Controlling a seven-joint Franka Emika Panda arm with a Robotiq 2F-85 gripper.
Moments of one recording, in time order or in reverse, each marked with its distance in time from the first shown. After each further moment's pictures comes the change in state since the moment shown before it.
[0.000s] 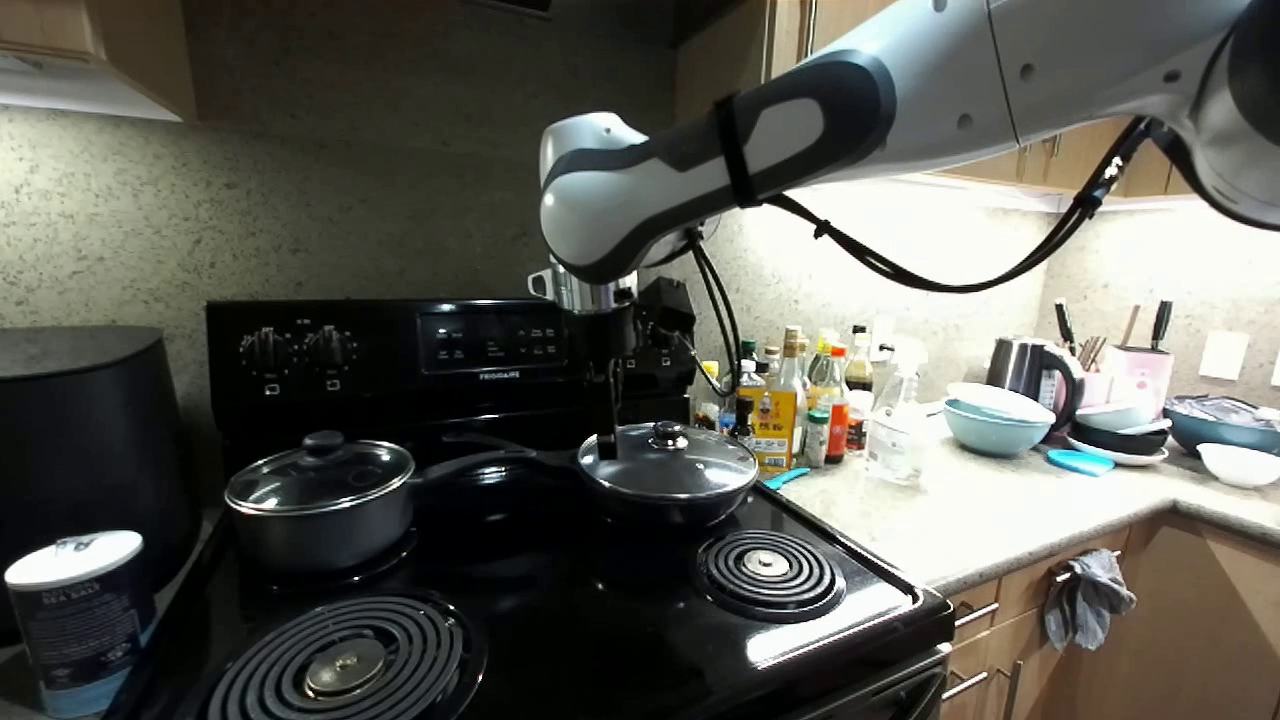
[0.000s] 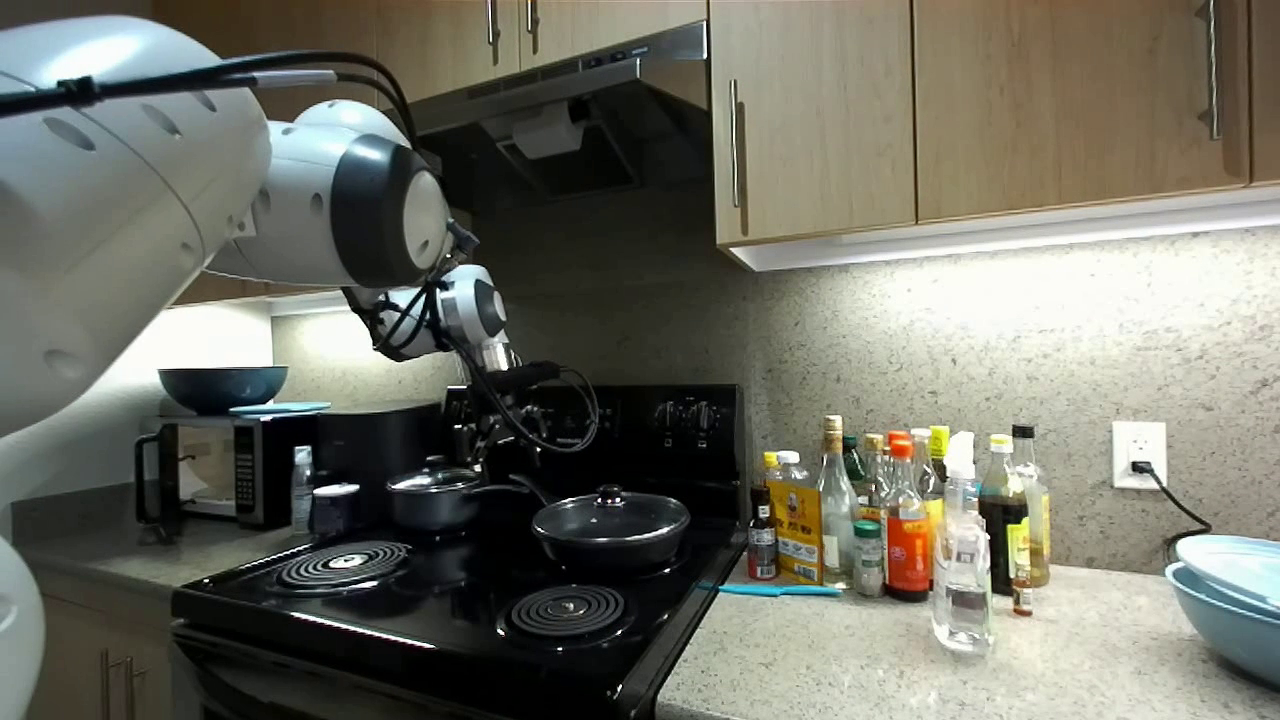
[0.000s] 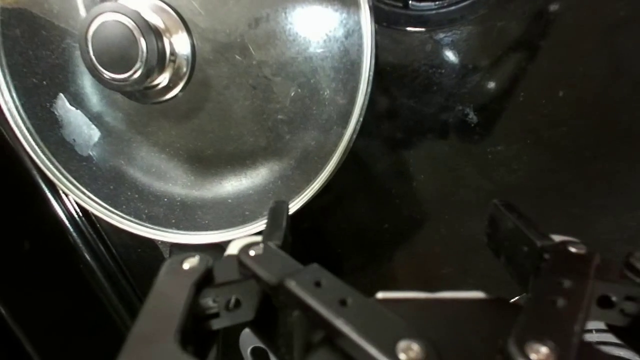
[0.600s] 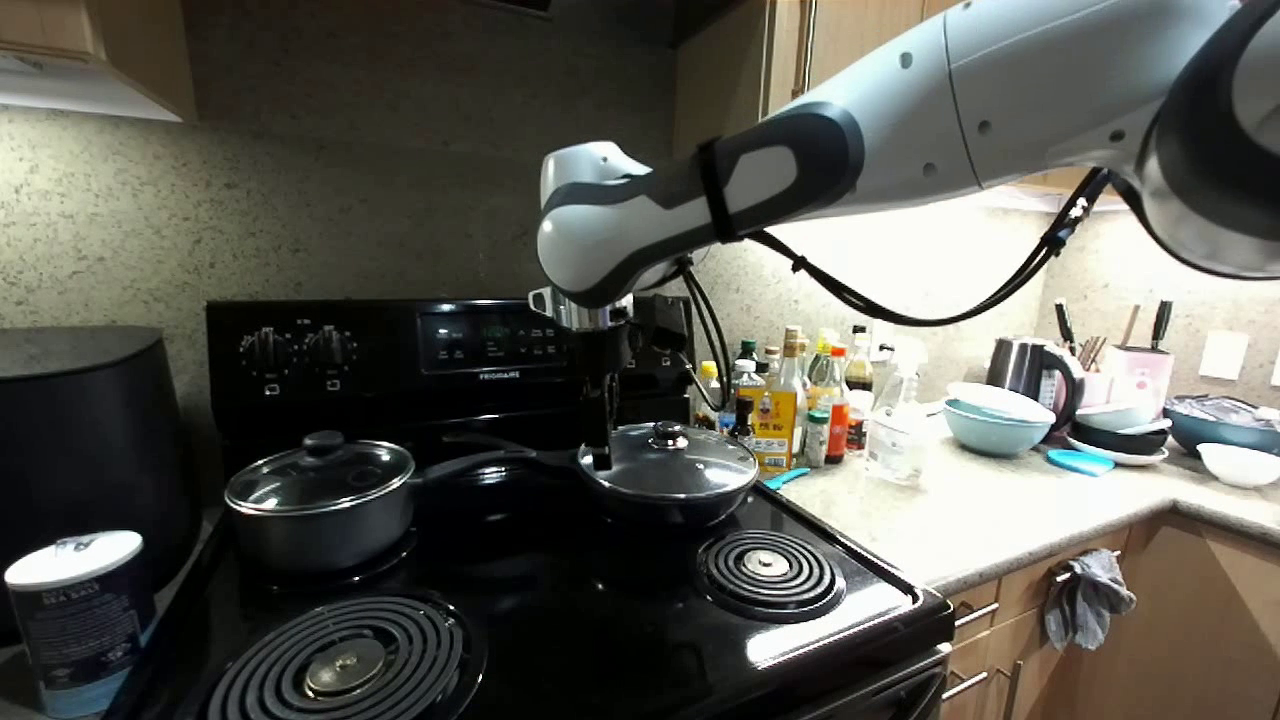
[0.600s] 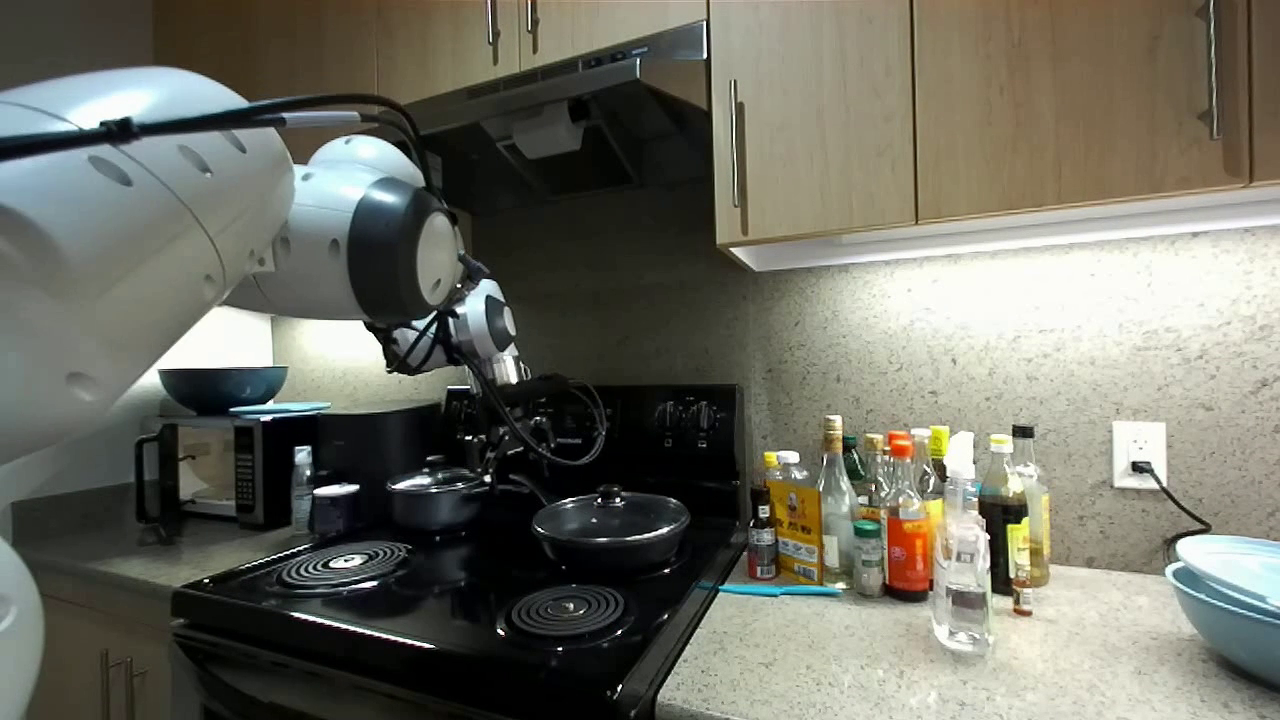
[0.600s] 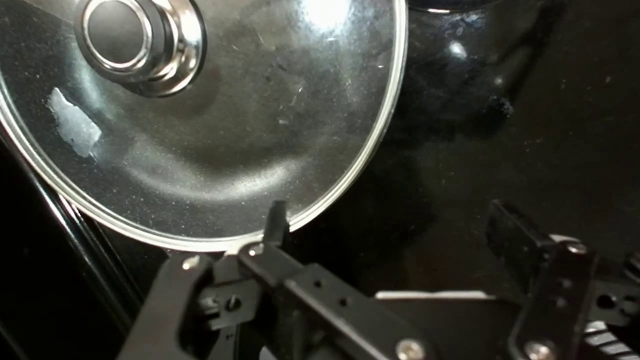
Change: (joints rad) arm -0.002 0.096 -0.008 0.105 0.002 0.003 -0.005
